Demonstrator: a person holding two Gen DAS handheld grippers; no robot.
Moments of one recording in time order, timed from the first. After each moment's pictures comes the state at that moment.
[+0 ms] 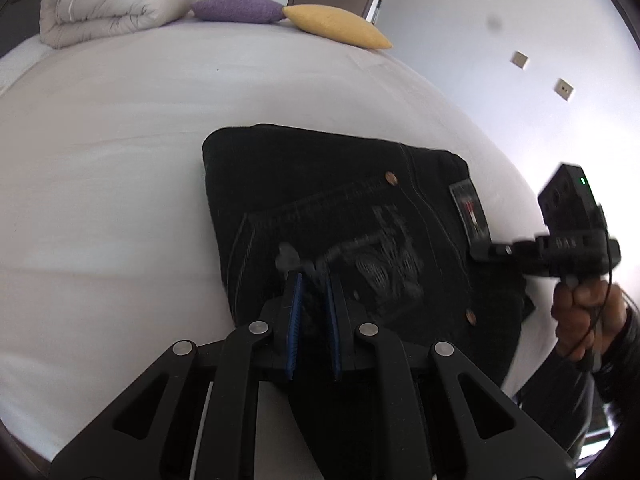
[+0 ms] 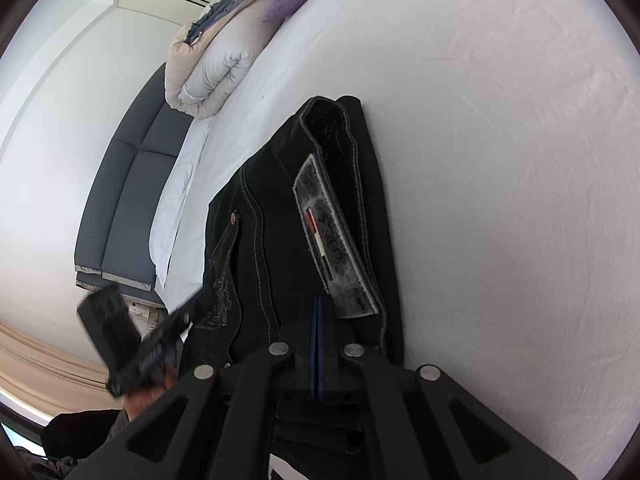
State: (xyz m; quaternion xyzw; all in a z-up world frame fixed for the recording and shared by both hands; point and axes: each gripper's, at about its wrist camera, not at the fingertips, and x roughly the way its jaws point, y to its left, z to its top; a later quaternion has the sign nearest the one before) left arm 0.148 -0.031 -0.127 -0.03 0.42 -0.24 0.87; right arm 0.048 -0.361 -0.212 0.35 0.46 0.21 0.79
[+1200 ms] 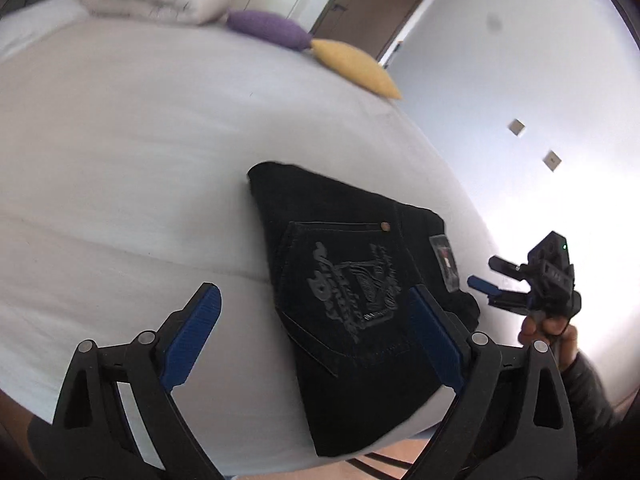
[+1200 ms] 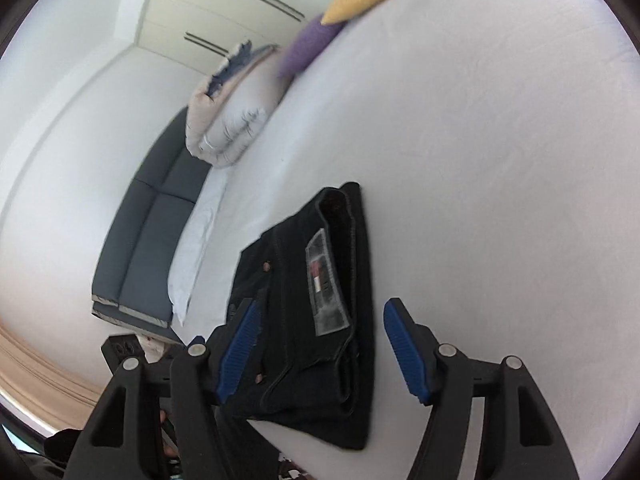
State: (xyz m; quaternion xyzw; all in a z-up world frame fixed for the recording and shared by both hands) left arm 0.137 0.026 -0.105 -0.16 0.41 -0.24 0.86; right arm 0.023 -0.413 -0.185 0.39 0.41 0.18 0.81
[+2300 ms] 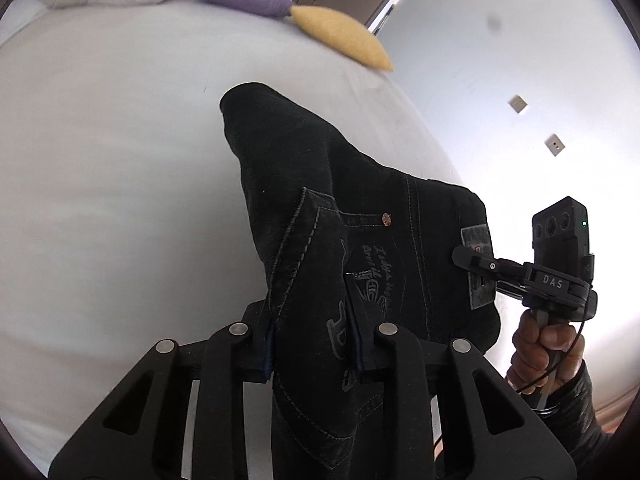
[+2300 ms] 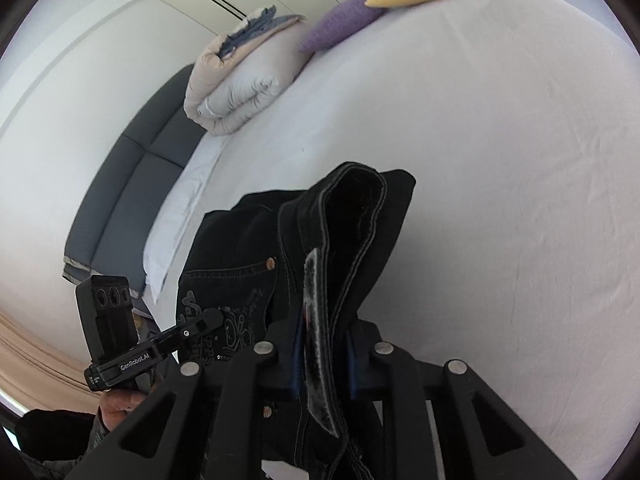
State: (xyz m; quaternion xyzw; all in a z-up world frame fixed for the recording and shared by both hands) left arm 0.226 -0.037 -0.063 -0.12 0.46 -0.28 0.83; right arm 0.101 -0.357 -0.123 0.30 0.41 0.20 0.84
